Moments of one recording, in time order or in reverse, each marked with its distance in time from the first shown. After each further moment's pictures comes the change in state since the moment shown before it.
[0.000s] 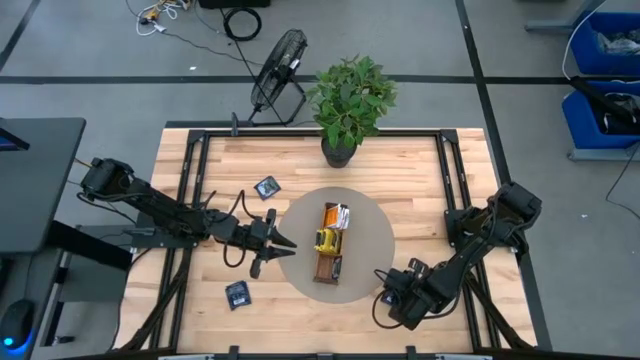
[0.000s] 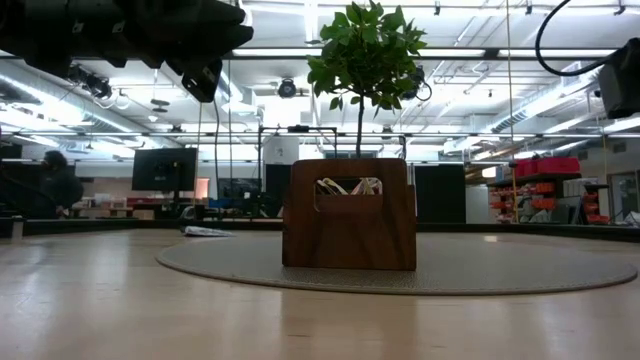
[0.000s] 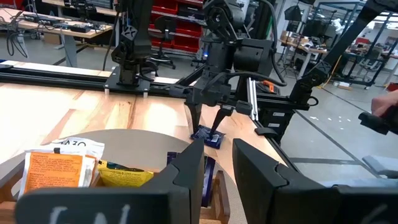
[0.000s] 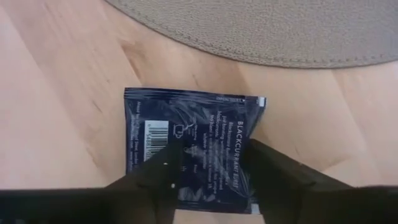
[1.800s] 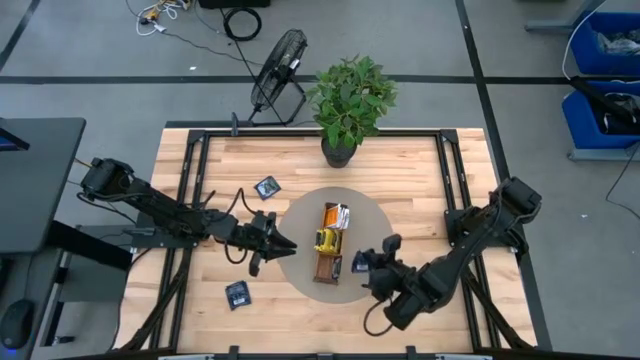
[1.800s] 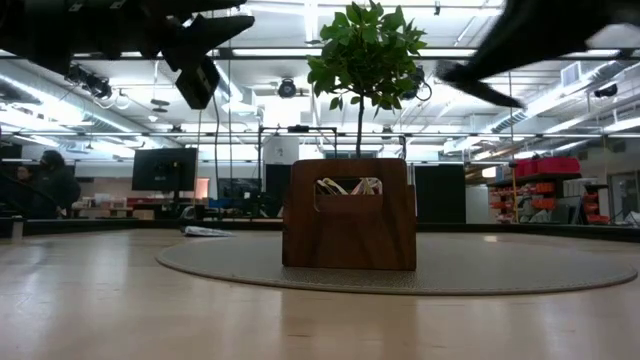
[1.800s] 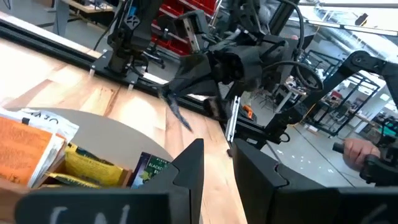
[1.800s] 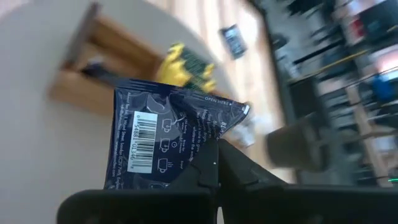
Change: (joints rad) left arm -0.005 0.000 0.003 0.041 0.000 -0.294; right arm -0.074 -0.067 0.237 -0.163 0.799 -0.930
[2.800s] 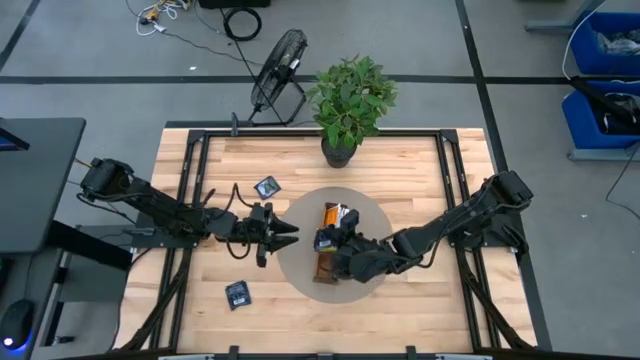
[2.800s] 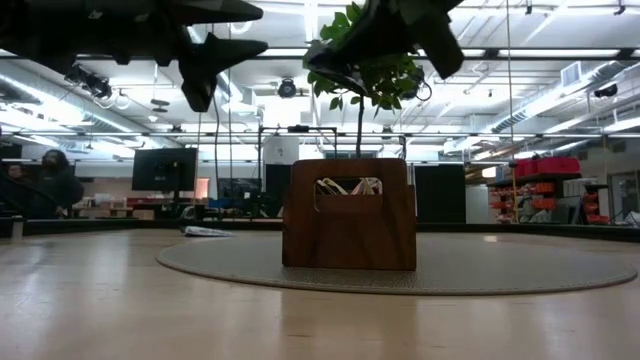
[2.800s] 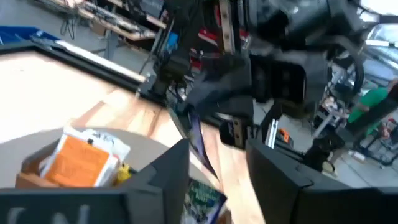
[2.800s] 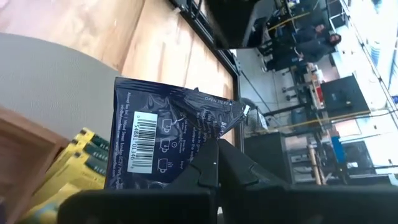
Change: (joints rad) left arm 0.018 0.000 0.001 0.016 -0.166 0.030; right arm -0.296 0.005 -0.001 0.665 -0.120 -0.887
